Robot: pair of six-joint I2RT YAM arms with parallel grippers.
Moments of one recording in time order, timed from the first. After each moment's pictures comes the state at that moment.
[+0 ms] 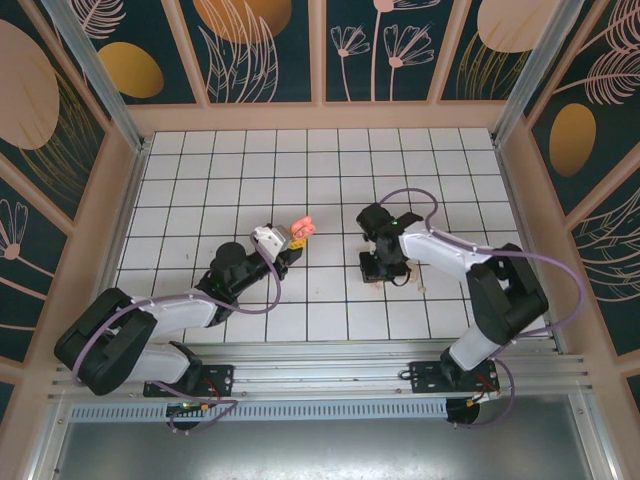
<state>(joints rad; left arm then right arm) -0.65 1.35 0.34 0.92 0.24 0.07 0.61 1.57 1.00 -0.82 -0.11 0.48</state>
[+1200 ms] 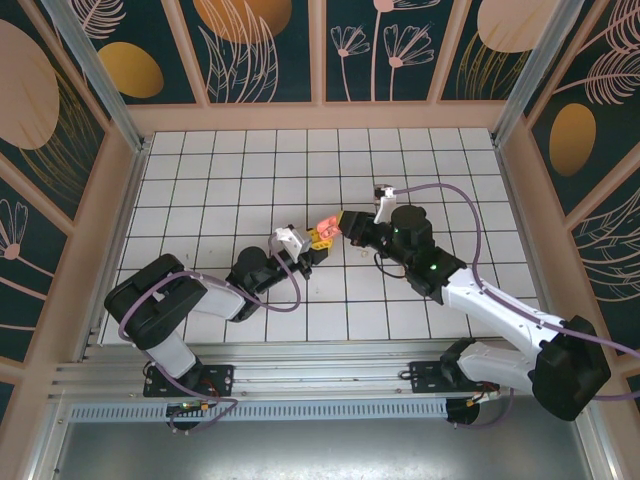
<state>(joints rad) -0.77 1.66 0.44 1.32 0.24 -0.04 0.70 1.11 0.70 0.18 -0.13 0.73</state>
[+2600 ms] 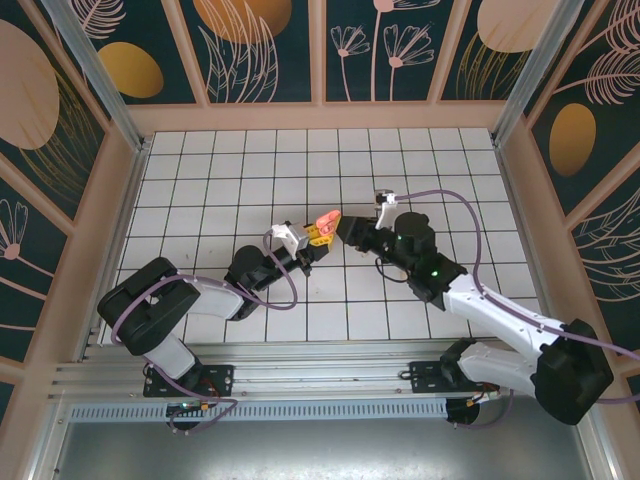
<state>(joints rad) -0.78 1.62 0.45 1.33 0.25 -0.07 0.69 1.07 0.64 0.25 -0.16 0.72</state>
